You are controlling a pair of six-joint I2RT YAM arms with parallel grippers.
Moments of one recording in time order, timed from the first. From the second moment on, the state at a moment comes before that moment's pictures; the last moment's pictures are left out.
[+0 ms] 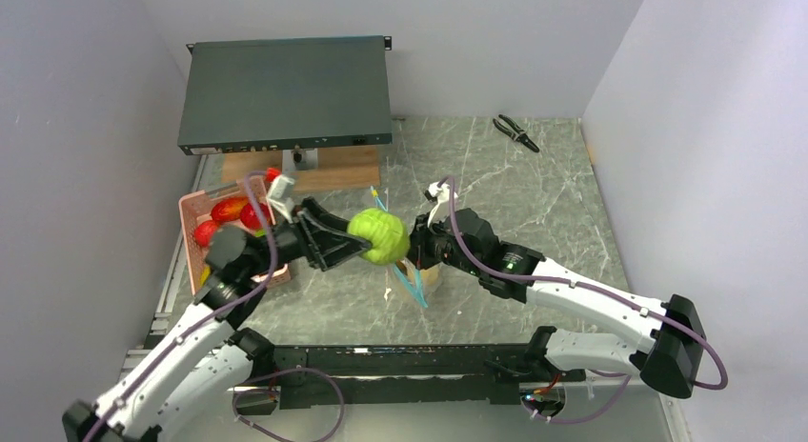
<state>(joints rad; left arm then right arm) -0.50 0.63 0.60 0.37 0.70 -0.98 0.97 1.09 0.81 -0.12 0.07 0.54</state>
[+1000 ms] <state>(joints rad) -0.67 0.86 0.90 -0.42 0.28 -0.58 0.96 1.00 0.81 -0.10 0.08 0.57</state>
